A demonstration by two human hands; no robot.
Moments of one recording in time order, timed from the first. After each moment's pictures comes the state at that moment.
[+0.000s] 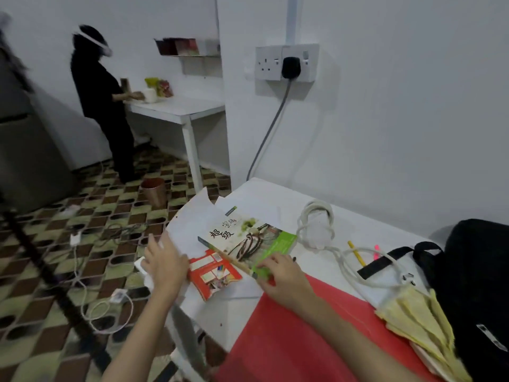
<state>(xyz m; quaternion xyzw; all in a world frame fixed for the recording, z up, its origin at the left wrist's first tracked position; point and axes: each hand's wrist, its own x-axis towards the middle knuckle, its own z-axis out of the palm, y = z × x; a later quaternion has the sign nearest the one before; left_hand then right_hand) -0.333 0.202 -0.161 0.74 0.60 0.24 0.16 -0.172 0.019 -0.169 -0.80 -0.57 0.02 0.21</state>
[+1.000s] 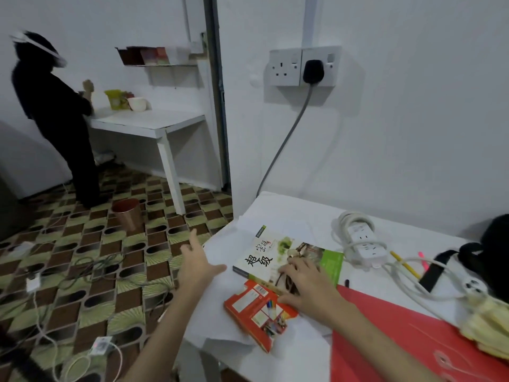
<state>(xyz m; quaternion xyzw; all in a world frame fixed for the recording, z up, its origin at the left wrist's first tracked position) -0.299 0.326 -0.161 0.80 0.49 0.13 0.32 -0.191 0.113 -0.160 -0.86 -0.49 0.01 0.09</state>
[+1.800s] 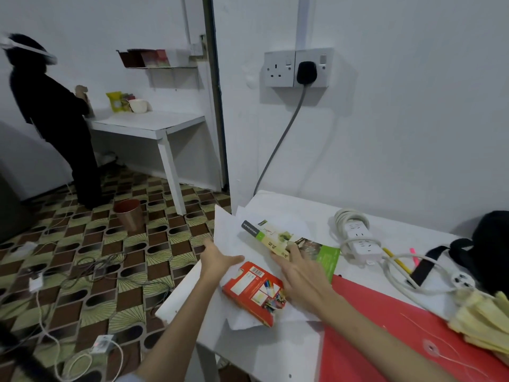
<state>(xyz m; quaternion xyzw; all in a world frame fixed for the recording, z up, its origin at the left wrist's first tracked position) -0.275 0.296 -0.156 0.71 0.48 0.17 0.48 -0.203 0.111 -0.146 -0.87 -0.48 -0.09 0.09</state>
